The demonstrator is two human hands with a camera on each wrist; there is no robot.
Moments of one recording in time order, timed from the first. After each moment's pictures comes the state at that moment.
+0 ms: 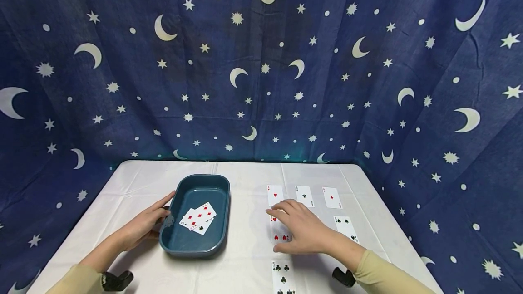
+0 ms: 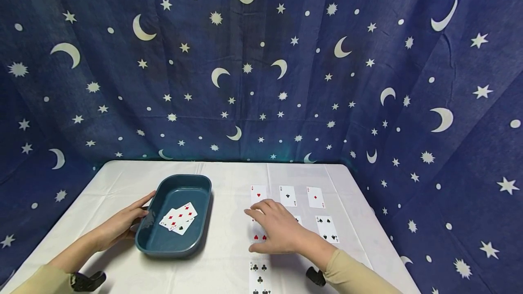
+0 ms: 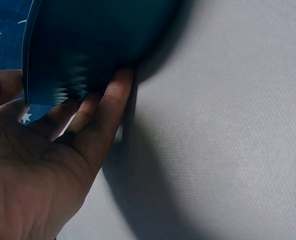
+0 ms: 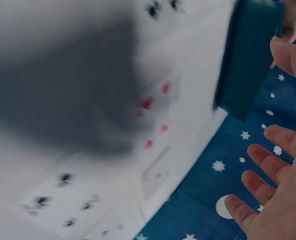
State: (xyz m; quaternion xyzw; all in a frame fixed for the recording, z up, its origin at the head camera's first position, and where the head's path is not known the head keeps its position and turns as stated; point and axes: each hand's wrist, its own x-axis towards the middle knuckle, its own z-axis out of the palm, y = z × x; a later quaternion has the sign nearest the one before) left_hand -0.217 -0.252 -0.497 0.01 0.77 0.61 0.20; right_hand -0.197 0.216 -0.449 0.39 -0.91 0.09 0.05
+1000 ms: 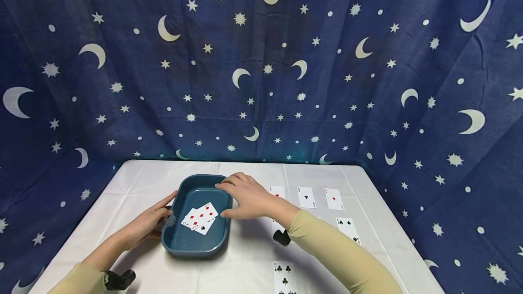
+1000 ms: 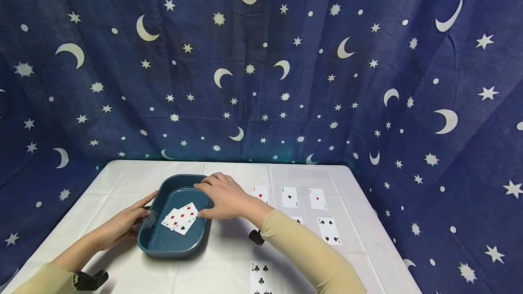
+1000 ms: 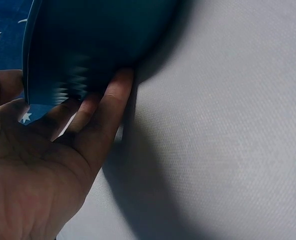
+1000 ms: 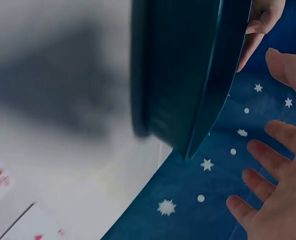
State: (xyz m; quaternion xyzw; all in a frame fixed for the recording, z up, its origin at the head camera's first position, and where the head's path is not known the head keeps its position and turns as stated) left_hand -0.216 -0.250 -0.496 0.00 0.77 0.60 0.19; right_hand -0.264 0.079 -0.417 0.44 -0.90 0.05 0.04
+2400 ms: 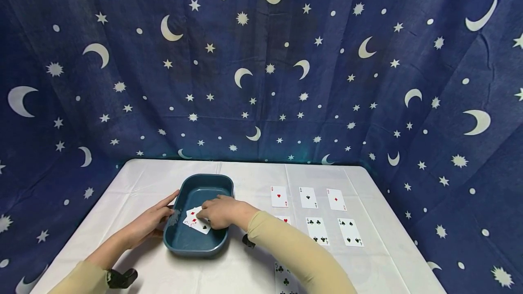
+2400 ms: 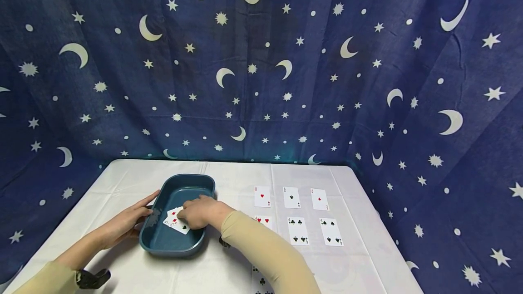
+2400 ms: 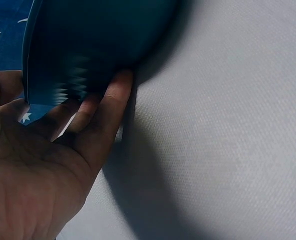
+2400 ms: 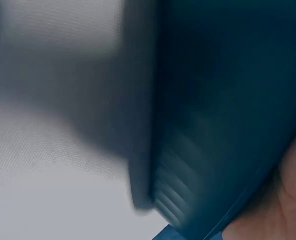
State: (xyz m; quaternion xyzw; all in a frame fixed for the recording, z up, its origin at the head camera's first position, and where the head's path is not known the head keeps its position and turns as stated) left_hand -0.214 -0.251 -0.496 0.01 0.77 0.61 0.20; right_hand -0.270 -0.008 -0.467 0.46 -0.87 -0.16 -0.12
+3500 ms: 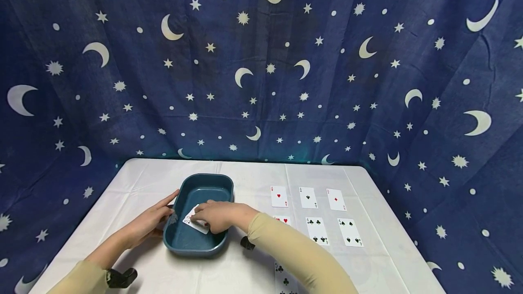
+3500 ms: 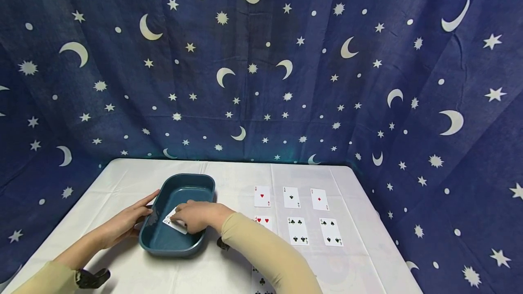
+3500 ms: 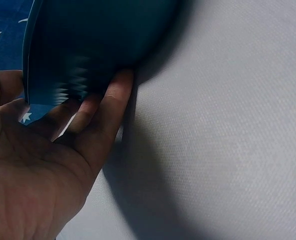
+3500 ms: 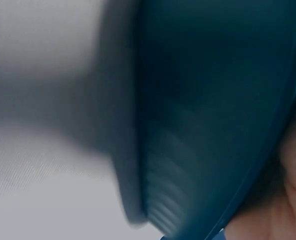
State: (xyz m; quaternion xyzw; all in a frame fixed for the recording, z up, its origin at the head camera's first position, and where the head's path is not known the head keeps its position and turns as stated) left_hand -0.212 -0.251 -0.494 0.02 0.76 0.62 0.20; right_hand -0.265 -0.009 -0.464 0.48 -0.86 -0.09 -0.15
